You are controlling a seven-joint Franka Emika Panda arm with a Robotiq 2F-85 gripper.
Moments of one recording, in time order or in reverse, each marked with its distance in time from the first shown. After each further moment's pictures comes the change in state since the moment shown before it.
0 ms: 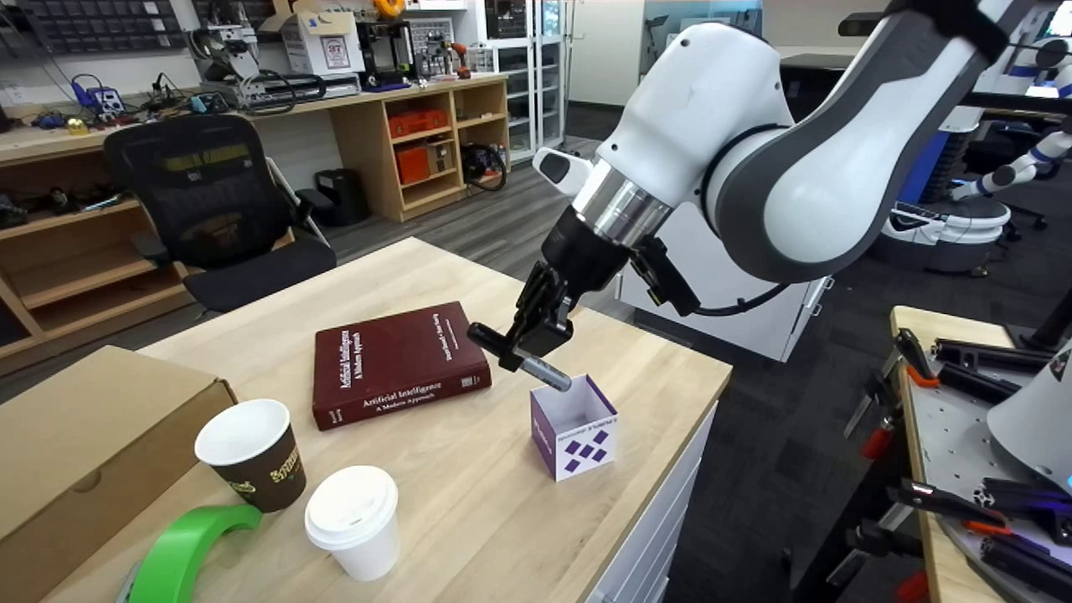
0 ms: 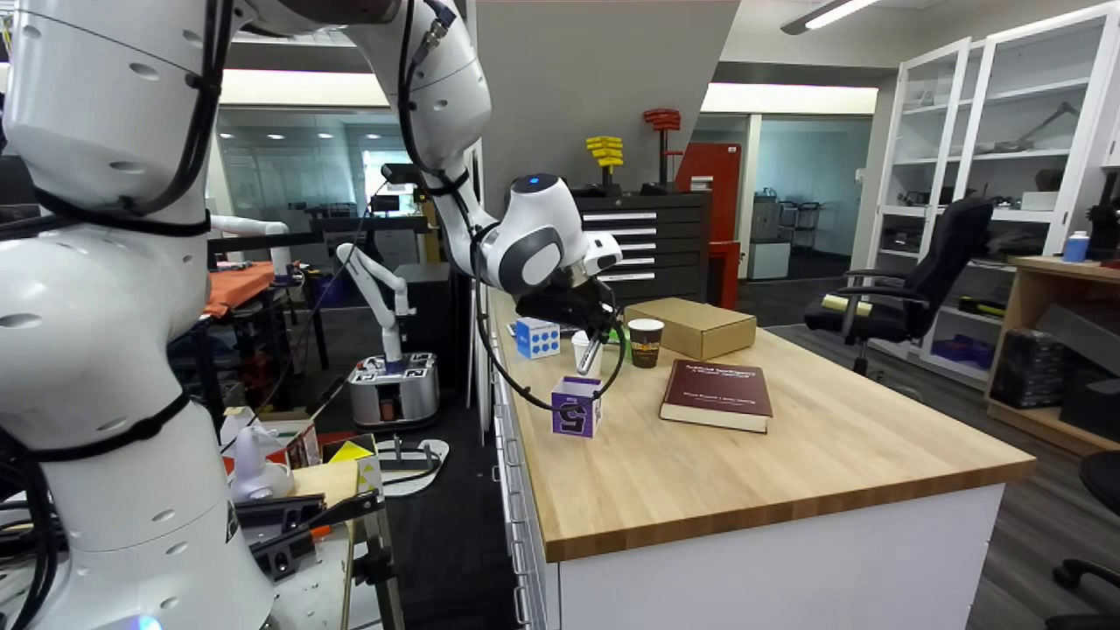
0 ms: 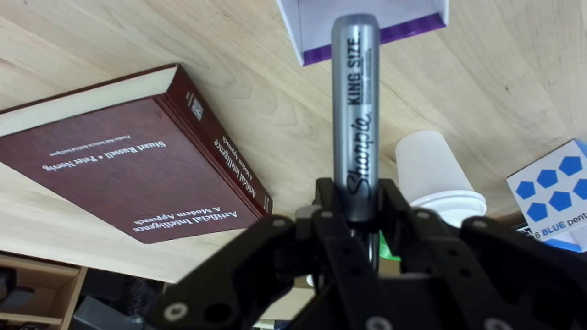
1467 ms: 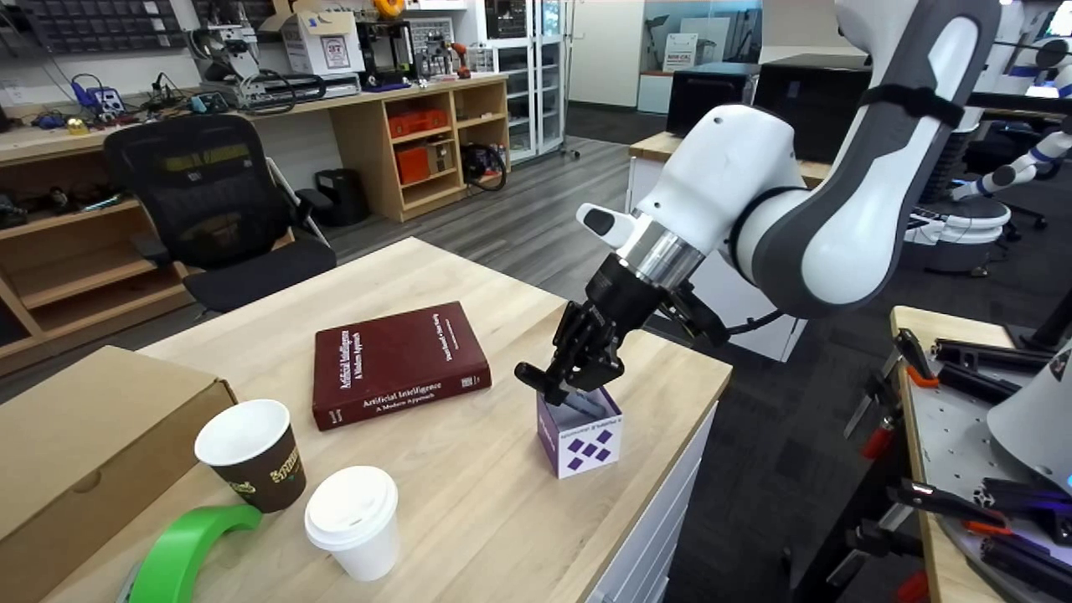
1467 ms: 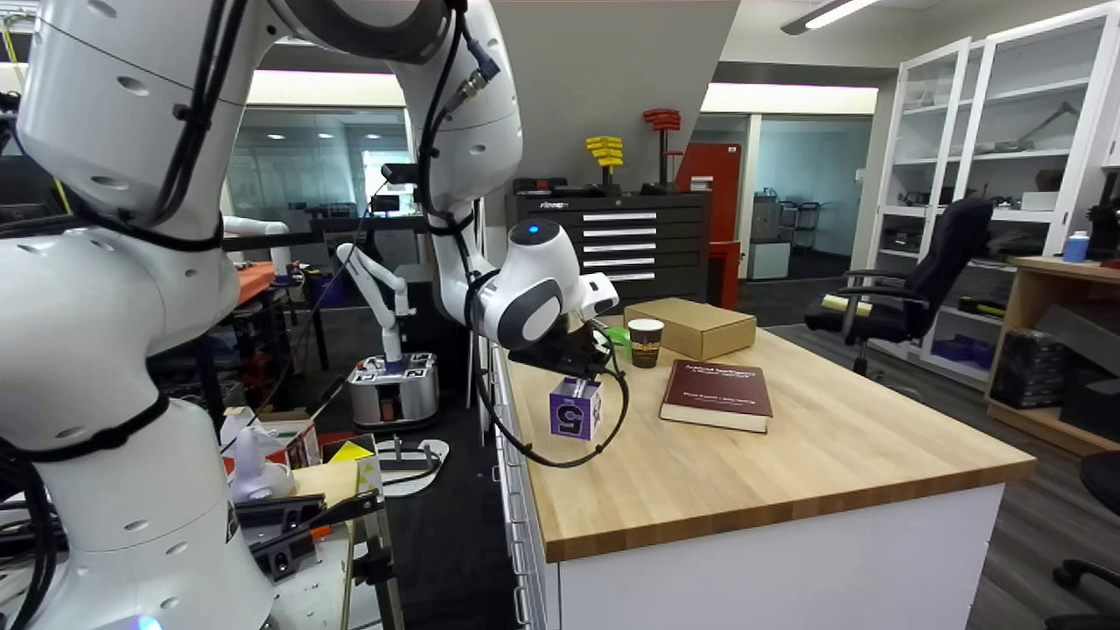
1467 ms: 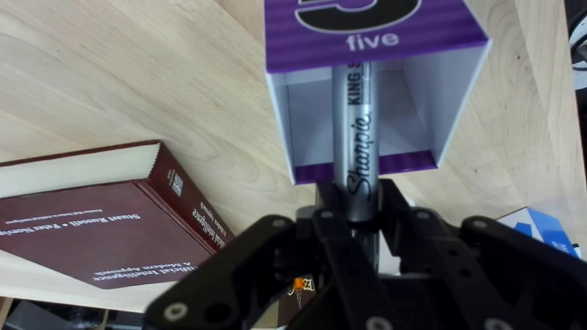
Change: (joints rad) arm -0.317 0.157 0.201 -0.117 -0.264 0.163 -0.037
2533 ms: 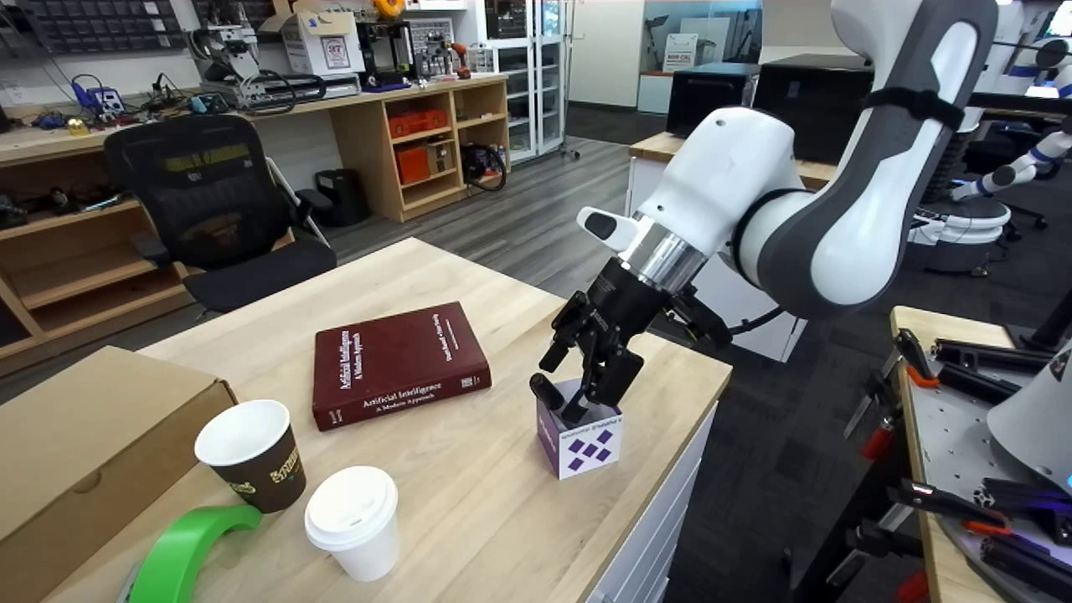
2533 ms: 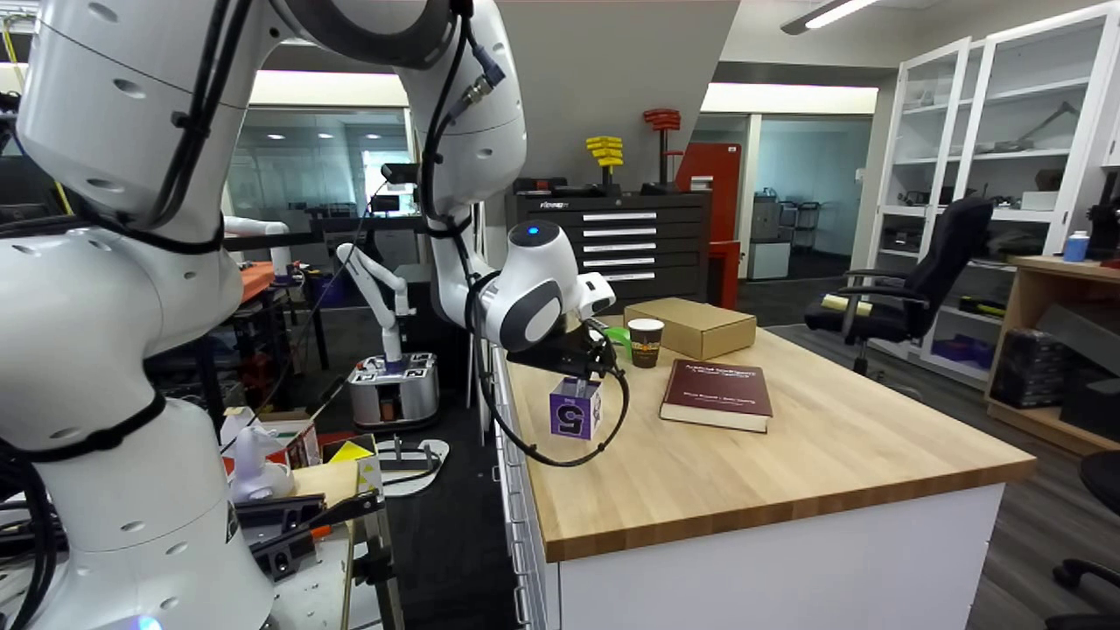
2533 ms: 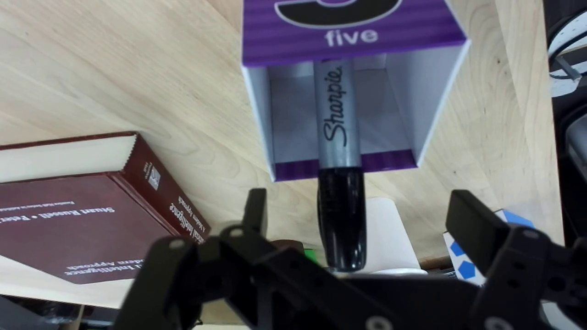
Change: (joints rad) arm -0.043 0.021 0.039 0.000 -0.066 -0.004 0.000
